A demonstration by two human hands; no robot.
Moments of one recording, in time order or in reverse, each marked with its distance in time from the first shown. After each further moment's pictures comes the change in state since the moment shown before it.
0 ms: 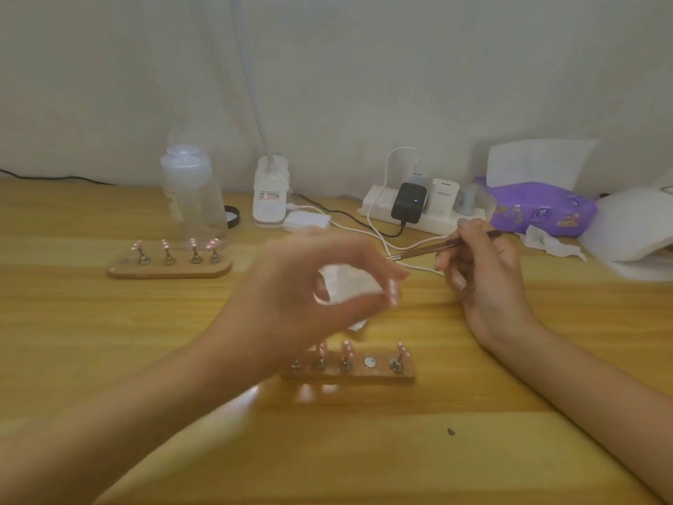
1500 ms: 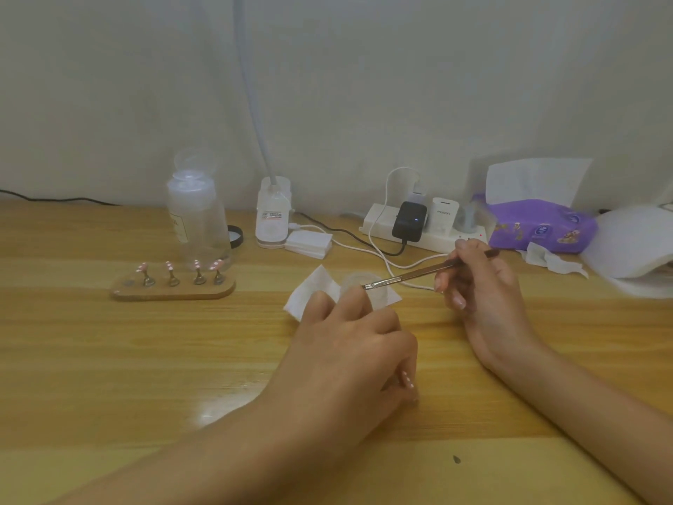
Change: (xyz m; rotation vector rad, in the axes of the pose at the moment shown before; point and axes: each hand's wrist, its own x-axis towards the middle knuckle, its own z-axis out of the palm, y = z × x) left_hand -0.010 0.005 0.039 0.680 -0.213 0.052; right_hand -0.002 -0.002 0.002 -0.011 -0.006 0.032
